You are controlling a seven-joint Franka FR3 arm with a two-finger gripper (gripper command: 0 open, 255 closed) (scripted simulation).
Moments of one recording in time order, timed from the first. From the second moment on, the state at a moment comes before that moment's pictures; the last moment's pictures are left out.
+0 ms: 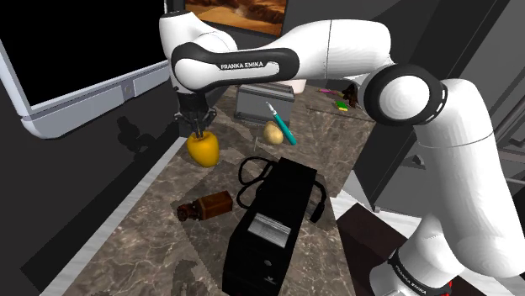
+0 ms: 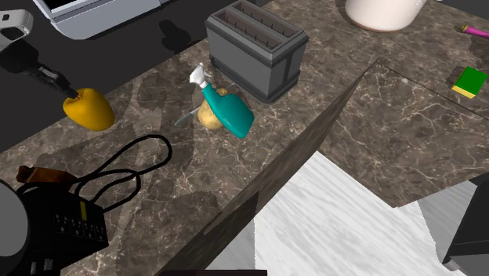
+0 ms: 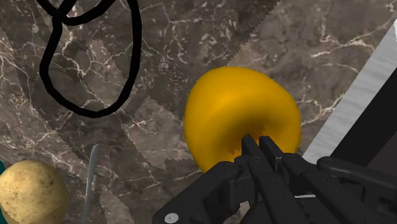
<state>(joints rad) 0.32 0.68 0.26 -1.14 -0.38 1.74 1.01</state>
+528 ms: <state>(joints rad) 0.33 0.69 0.26 -1.12 -0.38 1.72 1.01</state>
